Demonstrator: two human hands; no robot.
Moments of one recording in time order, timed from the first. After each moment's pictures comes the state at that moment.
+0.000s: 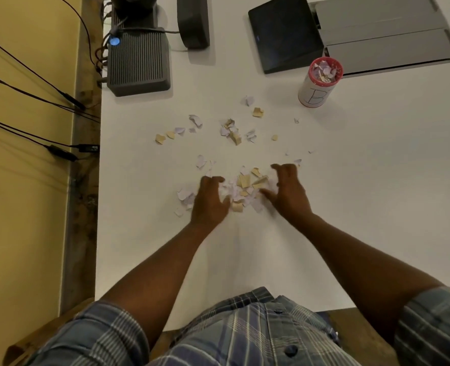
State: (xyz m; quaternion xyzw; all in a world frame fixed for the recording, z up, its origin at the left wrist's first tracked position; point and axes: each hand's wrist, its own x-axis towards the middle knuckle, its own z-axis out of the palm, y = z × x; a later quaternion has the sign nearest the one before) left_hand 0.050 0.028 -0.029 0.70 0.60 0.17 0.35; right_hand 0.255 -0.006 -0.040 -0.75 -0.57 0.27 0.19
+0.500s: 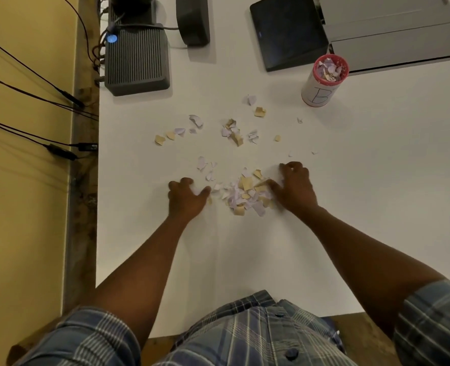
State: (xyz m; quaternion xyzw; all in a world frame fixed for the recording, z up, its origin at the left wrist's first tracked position) left_hand 0.009 0.070 -0.044 0.56 0.75 0.05 0.35; right_hand 0.272 0.019 -0.053 -0.79 -0.54 0.26 0.10
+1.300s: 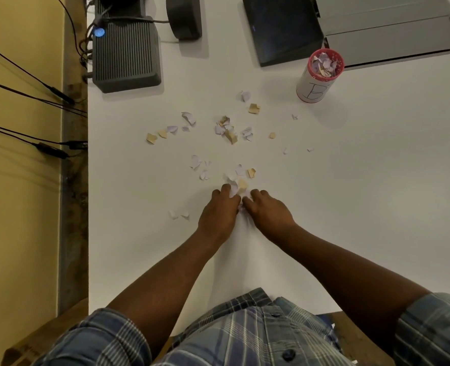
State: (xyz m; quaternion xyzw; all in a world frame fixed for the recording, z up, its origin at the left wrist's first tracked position) left_hand 0.076 0.016 -0.050 0.75 0.58 0.05 0.30; right_hand 0.217 -0.017 -0.033 -0.62 -0.76 0.19 -0.08
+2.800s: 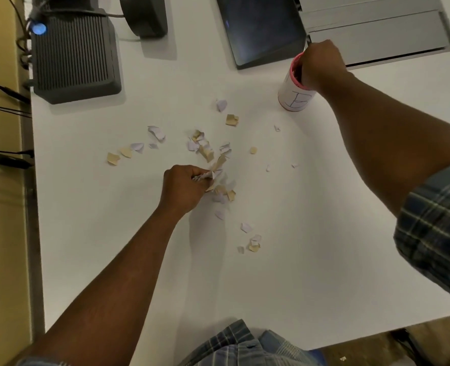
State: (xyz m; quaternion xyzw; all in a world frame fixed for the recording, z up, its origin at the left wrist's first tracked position) left_hand 0.095 0.135 -0.020 0.63 0.62 0.15 0.45; right_hand 0.426 0.261 0.013 -0.83 -0.55 0.08 -0.10
